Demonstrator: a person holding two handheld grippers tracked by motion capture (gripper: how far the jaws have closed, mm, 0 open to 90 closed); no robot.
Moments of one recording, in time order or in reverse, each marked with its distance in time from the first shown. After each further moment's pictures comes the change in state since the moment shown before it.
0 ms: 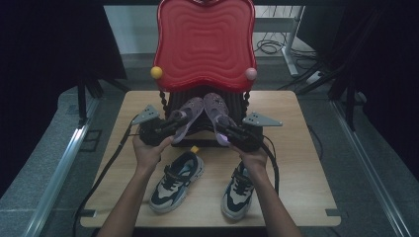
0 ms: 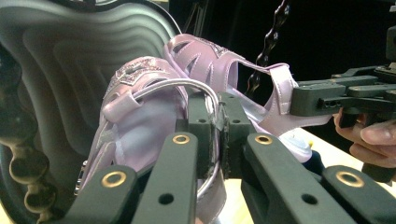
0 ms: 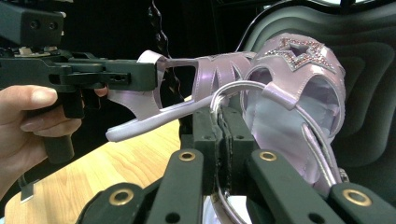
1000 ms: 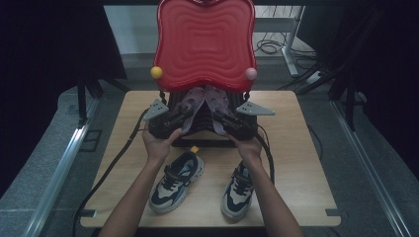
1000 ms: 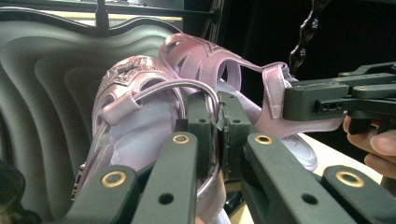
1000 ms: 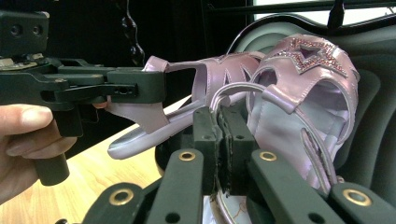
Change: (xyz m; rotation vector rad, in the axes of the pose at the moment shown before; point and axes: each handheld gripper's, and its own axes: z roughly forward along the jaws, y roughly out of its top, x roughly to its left) left arm 0.005 0.004 0.031 -0.057 0.071 0.057; right arm -0.012 0.017 0.026 -0.007 -0.043 -0.053
